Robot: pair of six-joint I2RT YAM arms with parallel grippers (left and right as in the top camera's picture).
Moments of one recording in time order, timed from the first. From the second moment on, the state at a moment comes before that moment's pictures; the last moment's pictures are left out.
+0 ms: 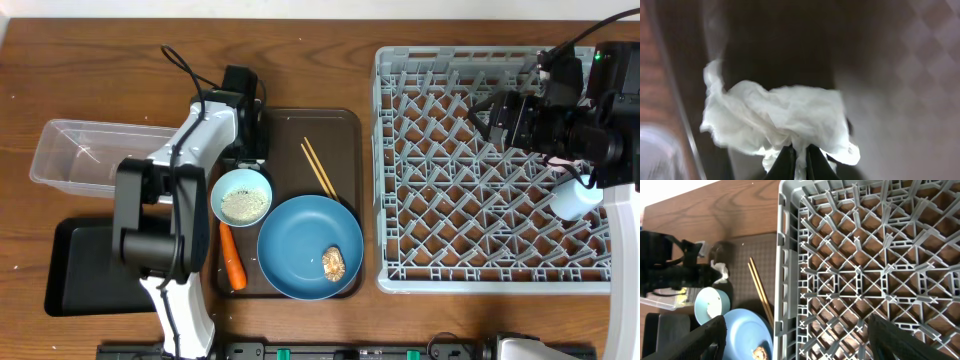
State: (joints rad) left arm -0.15 2.03 1.43 -0.84 0.00 -0.12; right arm -0.06 1.40 1.64 -1.19 -0.38 0.19
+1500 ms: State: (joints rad) left arm -0.14 1.62 1.35 -1.15 0.10 -0.19; right arm -0.06 1.40 1.64 -1.18 -0.37 0.19
